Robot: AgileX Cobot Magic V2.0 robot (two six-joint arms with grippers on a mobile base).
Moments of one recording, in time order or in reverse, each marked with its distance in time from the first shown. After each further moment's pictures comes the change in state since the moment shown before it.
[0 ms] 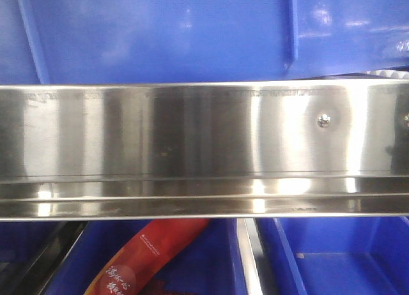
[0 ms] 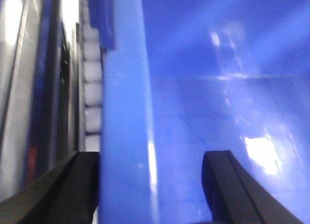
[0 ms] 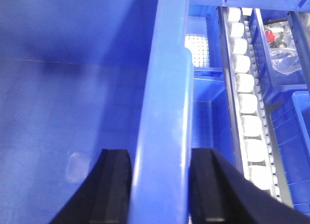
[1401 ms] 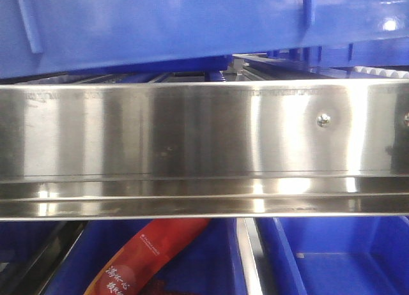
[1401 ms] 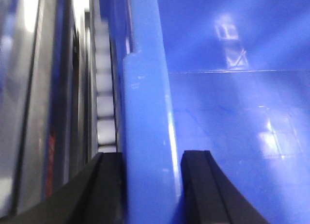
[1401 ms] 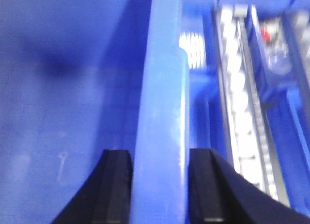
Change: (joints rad) left arm 0.000 -0.026 -0.190 0.071 0.209 -0.098; right arm 0.000 -0.005 -0.105 -0.002 0.073 -0.009
